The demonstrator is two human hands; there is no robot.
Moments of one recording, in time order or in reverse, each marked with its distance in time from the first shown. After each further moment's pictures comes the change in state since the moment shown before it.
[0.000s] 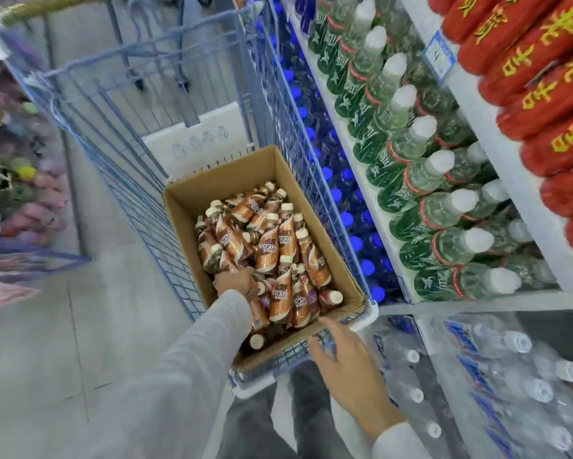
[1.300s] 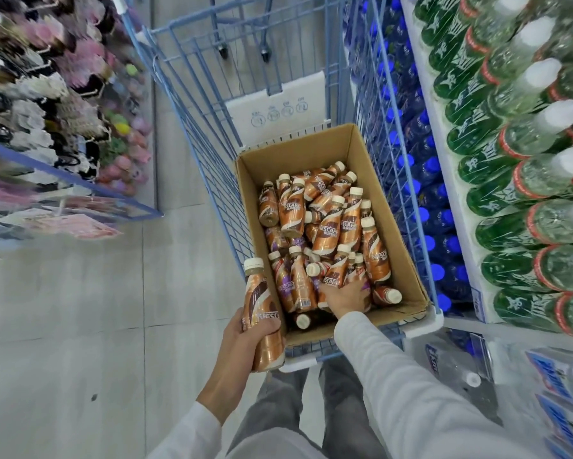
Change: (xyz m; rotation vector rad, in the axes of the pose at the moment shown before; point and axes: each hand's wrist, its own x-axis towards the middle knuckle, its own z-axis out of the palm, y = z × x) left_hand -0.162 -0.082 -0.139 -0.315 -0.304 0.152; right_hand 0.168 -0.017 0.109 0.378 0.053 0.486
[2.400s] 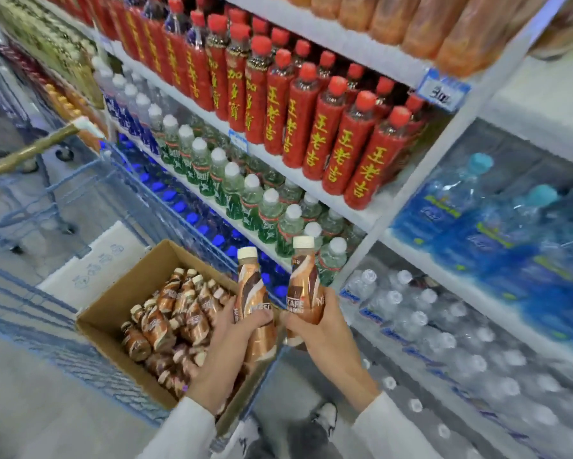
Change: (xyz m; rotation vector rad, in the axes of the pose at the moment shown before) left_hand -0.103 0.071 0.154 0.436 -0.680 0.381; right_hand -0.270 0.058 -0.218 0.715 0.257 -0.488
